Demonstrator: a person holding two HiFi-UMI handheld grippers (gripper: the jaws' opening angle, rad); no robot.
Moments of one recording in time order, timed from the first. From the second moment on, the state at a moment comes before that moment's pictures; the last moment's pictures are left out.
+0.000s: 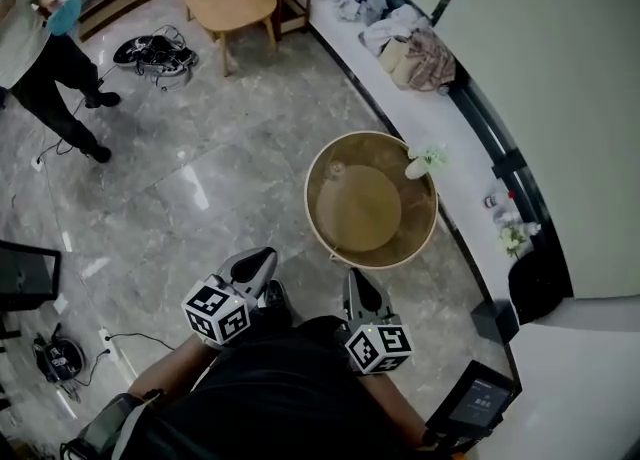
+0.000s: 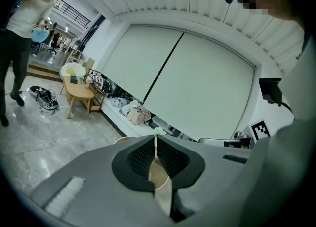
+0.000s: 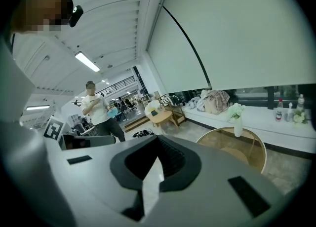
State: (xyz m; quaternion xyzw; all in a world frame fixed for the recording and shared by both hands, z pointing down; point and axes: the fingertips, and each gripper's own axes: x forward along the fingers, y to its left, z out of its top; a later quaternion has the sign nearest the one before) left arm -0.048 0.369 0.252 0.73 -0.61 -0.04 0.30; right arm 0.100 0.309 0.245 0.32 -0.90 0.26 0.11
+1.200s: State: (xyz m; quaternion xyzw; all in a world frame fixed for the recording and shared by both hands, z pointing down) left arm -0.085 0.161 0.277 0.77 -0.58 0.05 0.27; right arm 0.041 0.112 0.295 0.32 -0.88 0.33 0.09
